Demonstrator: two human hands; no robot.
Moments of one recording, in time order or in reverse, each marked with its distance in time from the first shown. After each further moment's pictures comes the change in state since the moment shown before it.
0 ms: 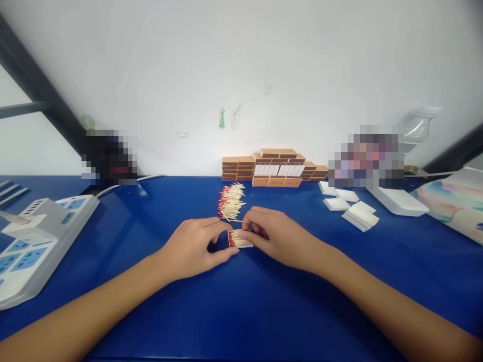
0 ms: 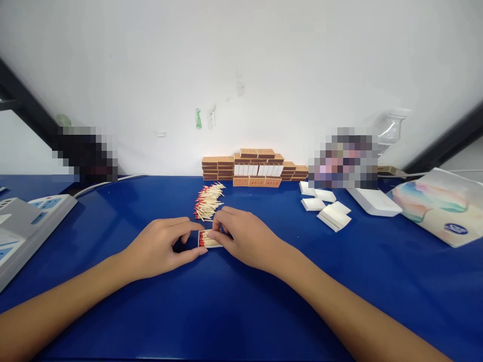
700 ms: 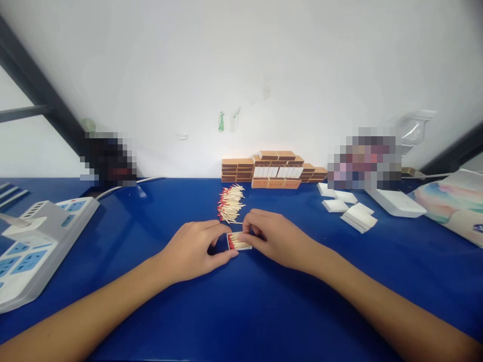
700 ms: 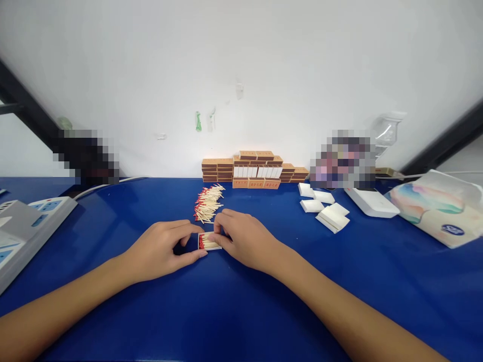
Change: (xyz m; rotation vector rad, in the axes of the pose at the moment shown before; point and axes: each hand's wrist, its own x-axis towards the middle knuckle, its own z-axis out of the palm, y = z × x) left_hand -0.001 0.000 -0.001 0.015 -0.042 -0.033; right_hand 0.002 0.001 0.003 -0.032 0.006 0.016
